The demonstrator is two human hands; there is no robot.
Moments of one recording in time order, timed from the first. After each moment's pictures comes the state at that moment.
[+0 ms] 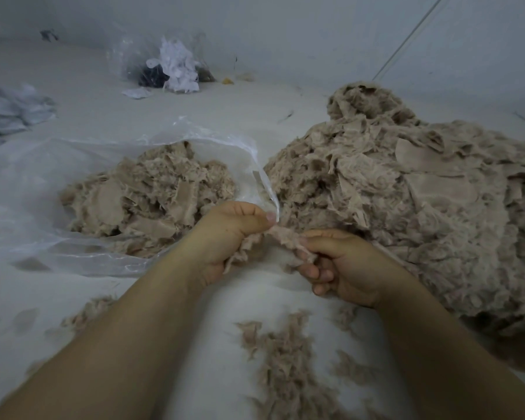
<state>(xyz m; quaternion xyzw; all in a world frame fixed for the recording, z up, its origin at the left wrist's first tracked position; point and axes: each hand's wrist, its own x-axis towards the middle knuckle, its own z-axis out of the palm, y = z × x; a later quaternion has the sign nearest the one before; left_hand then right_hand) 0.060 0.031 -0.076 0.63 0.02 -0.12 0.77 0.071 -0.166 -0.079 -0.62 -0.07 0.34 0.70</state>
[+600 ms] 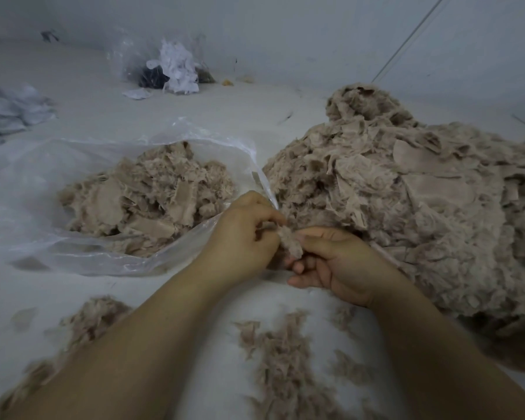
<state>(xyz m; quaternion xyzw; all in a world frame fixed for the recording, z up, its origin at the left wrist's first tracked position) 0.056 0.014 -0.084 0.87 -0.15 0.18 0.44 0.078 -0.163 -0.092 -0.58 -0.06 0.33 0.75</state>
